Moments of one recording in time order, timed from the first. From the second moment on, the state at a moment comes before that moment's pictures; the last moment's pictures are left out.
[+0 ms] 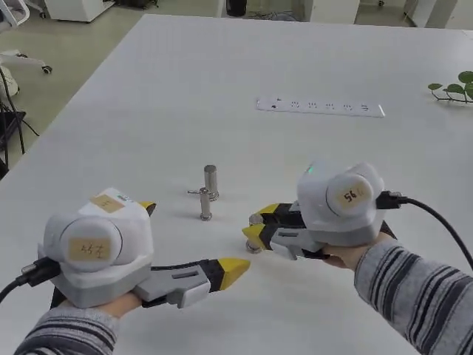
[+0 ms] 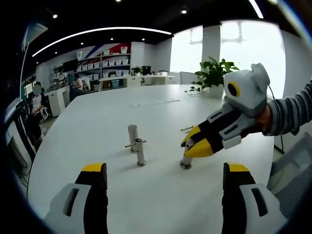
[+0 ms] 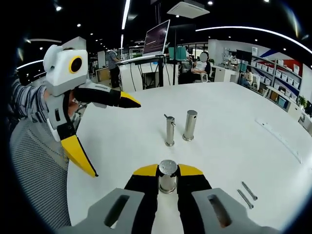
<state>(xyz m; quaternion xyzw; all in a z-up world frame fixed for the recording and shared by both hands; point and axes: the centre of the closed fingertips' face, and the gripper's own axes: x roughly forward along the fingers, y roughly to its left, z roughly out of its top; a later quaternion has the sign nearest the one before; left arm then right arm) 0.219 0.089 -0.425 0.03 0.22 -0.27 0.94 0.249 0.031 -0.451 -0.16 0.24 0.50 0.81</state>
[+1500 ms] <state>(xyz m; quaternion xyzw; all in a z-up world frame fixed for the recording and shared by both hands) 0.218 0.080 -0.426 0.03 0.22 -0.28 0.93 0.285 -0.068 -0.454 -0.20 0.32 0.45 0.81</state>
